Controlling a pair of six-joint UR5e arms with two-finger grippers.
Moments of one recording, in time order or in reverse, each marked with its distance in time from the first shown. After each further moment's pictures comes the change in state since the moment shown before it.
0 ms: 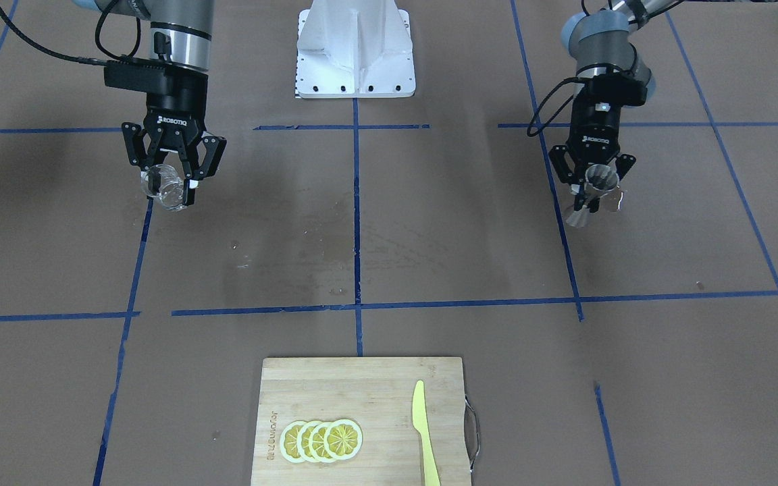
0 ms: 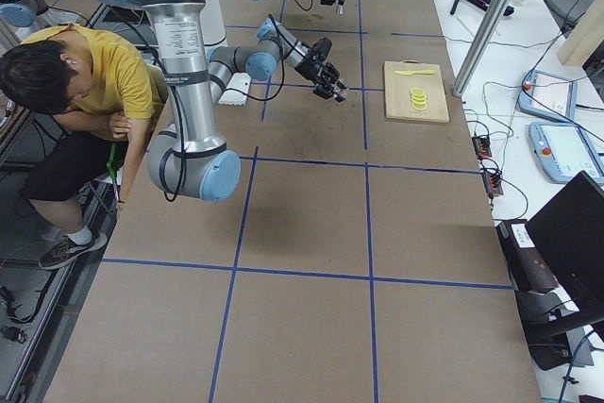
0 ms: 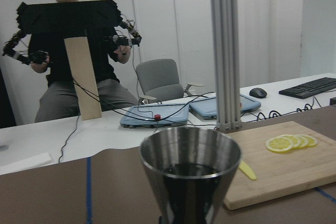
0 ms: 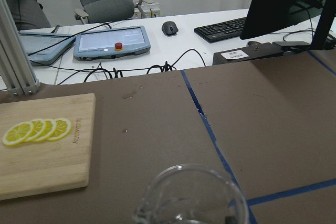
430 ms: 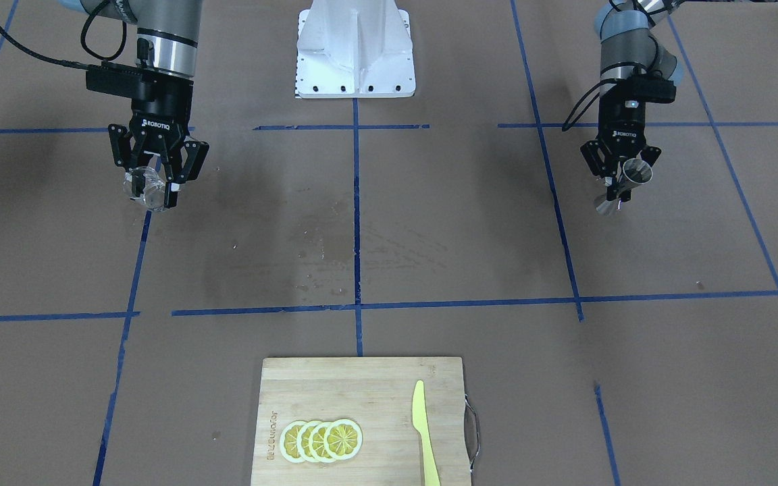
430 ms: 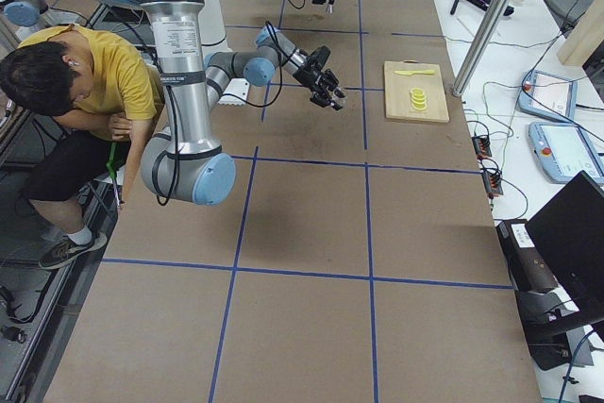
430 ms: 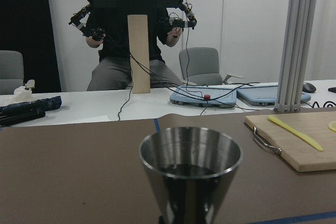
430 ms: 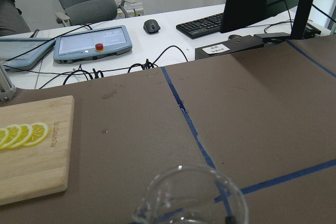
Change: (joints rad) left arm 0.091 0.093 0.056 -0.007 0.091 -0.156; right arm -0.003 -0.028 0.000 -0.001 0.001 0.062
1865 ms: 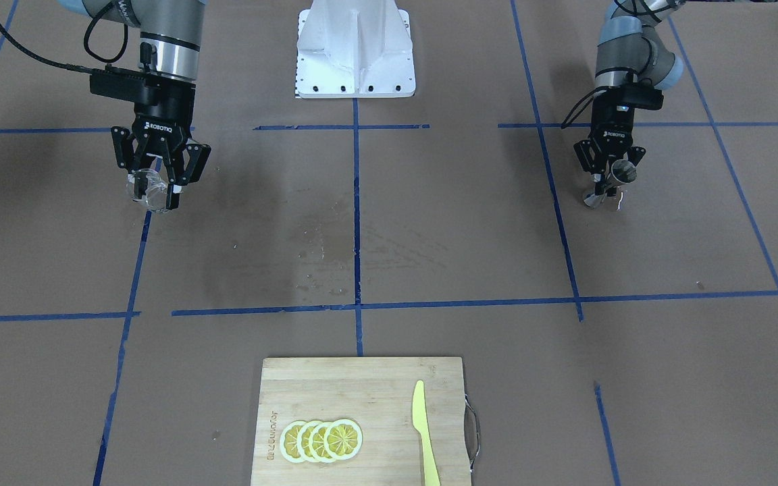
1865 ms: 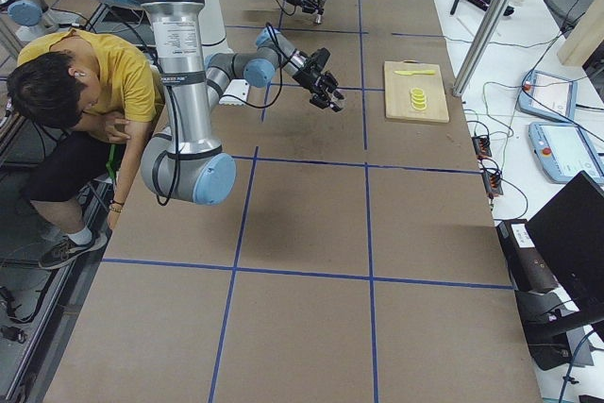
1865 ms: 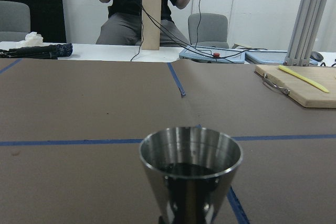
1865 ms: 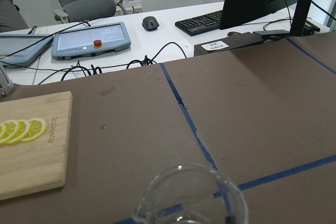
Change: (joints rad) left arm 0.119 0.021 0.079 0.002 0.042 -0.171; right arm -0.005 0.002 -0.011 -0.001 0.002 0.005
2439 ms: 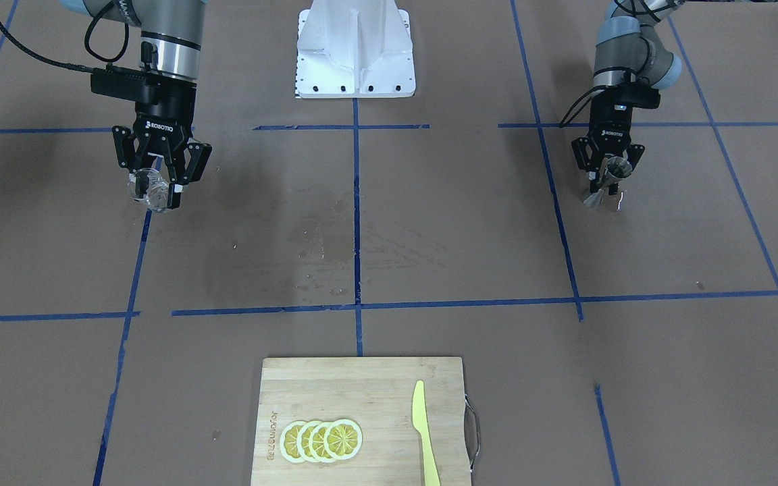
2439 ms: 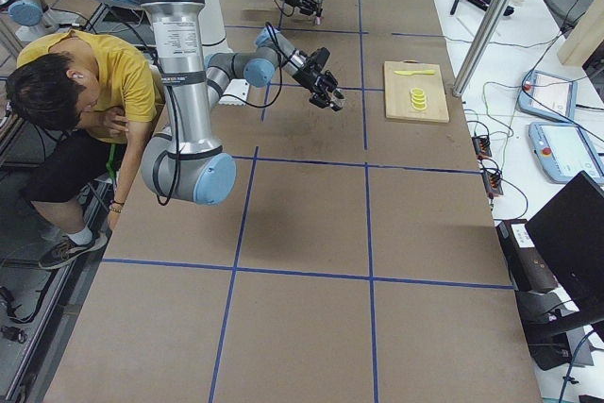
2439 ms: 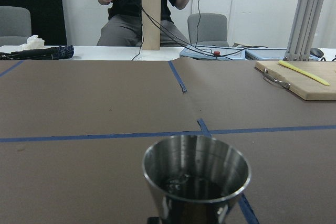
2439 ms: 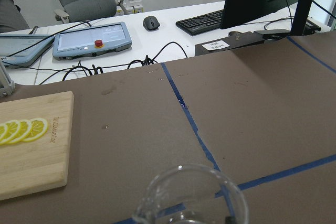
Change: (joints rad) left arm 0.017 0.000 0.004 0.000 0.009 0.001; right arm -0.001 0.002 0.002 0.000 0.000 0.002
